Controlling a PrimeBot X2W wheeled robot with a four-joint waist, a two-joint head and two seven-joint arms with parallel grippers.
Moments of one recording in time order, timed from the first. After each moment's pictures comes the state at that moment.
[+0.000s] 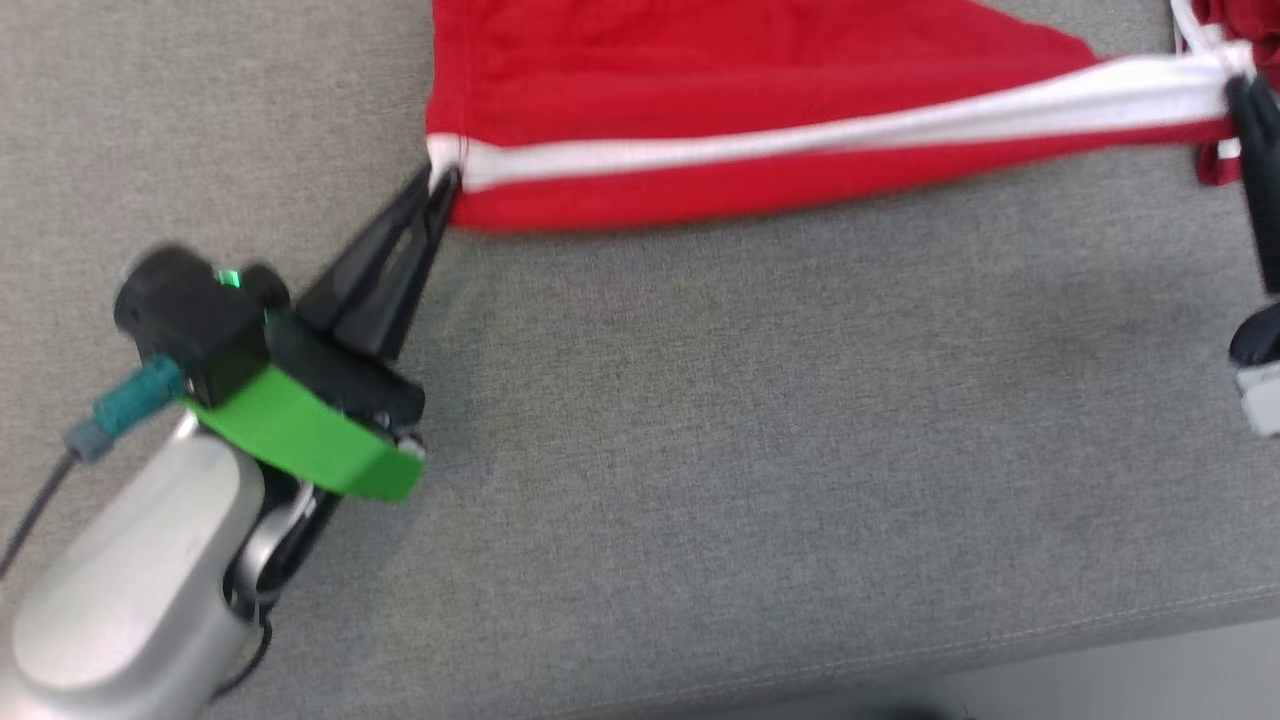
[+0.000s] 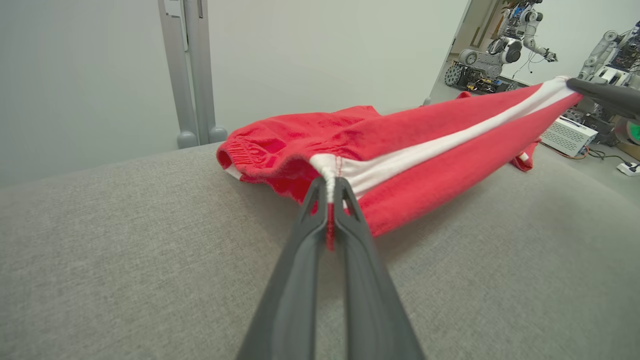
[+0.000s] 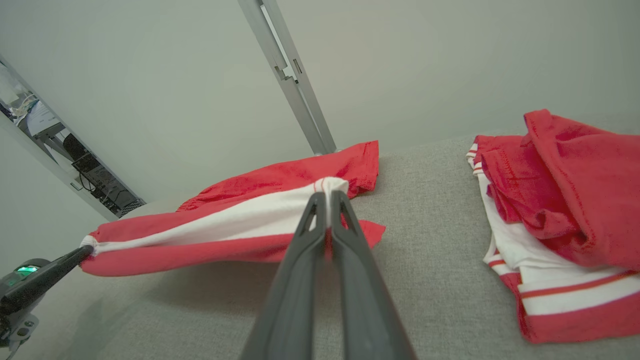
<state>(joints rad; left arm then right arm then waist) -0.67 0.56 -0.71 0.04 -0.74 -0.06 -0.26 -0.38 -0.76 0.24 -0.11 1.03 0.13 -0.26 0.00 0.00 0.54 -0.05</state>
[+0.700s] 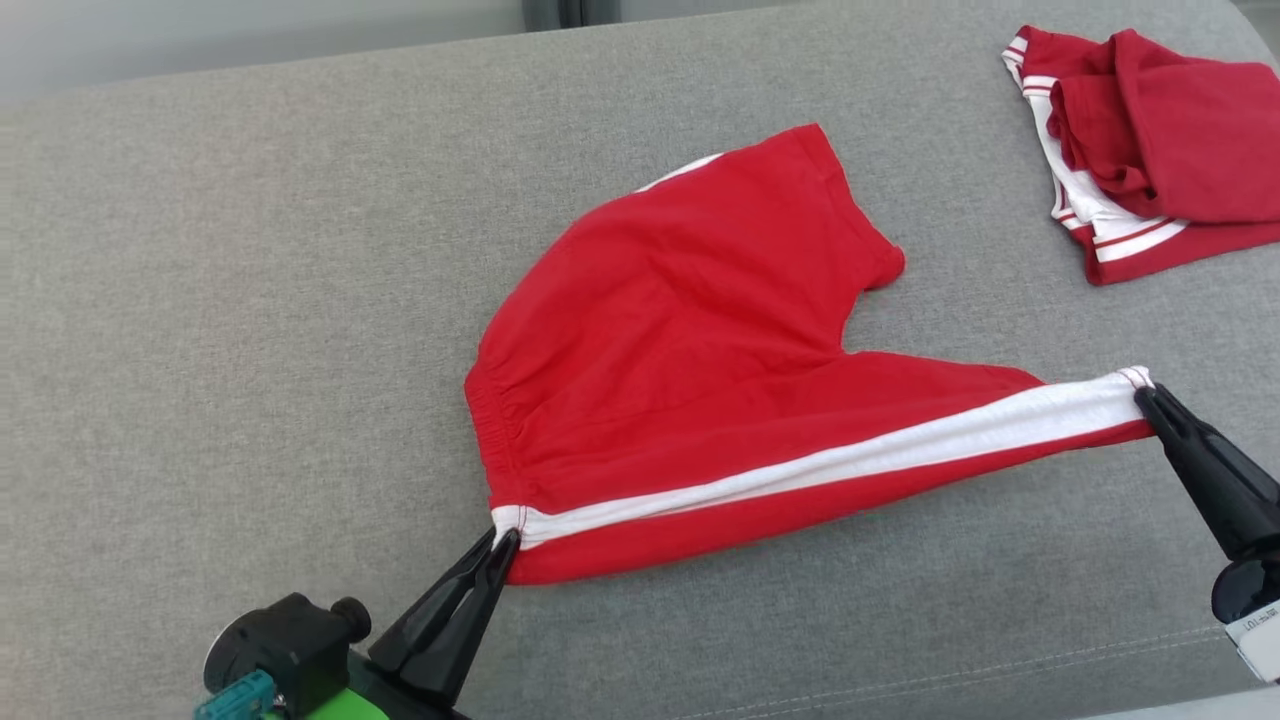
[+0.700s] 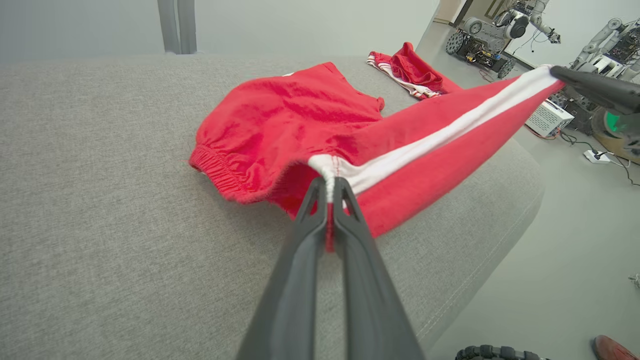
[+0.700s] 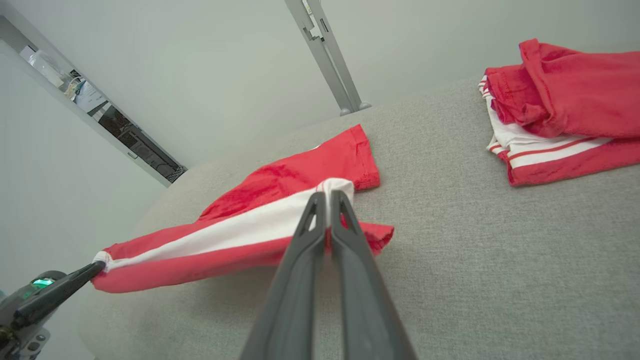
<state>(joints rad) -0.13 0.69 -0.81 -0.31 -0.80 0.18 -0.18 0.08 -0.89 0.27 -0.26 1.18 0.13 -0.24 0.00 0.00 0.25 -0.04</state>
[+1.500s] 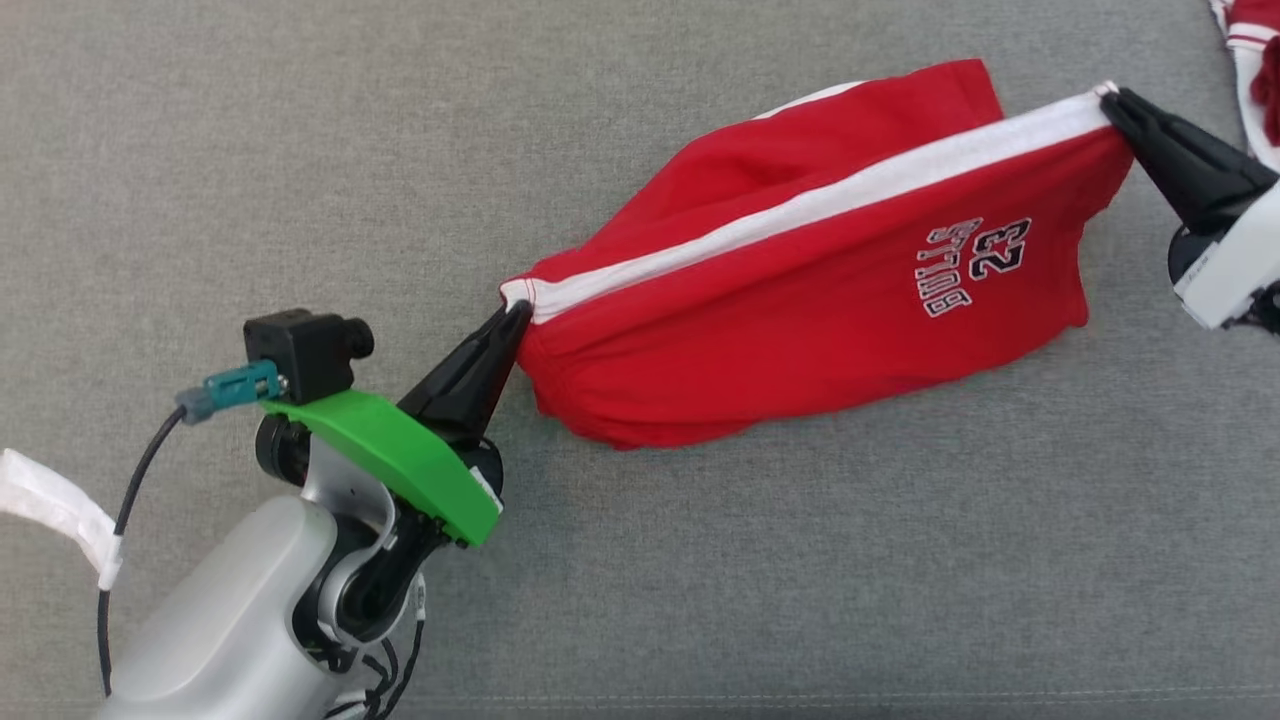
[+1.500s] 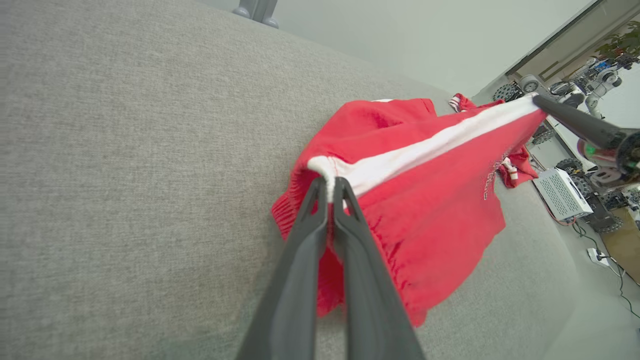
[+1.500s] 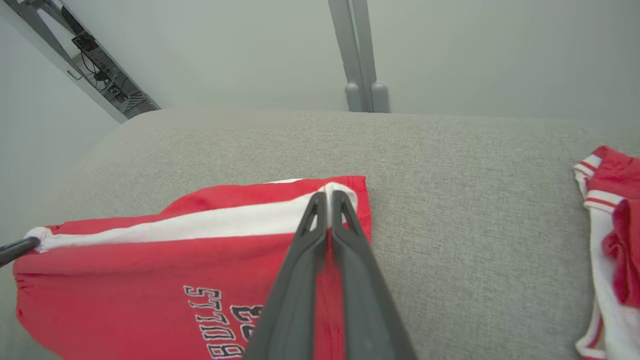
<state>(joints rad) -0.51 0.44 -0.71 0.05 -1.09 0.03 0.00 -0.68 -0.77 0.47 0.17 1.03 0.13 0.15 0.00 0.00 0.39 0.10</state>
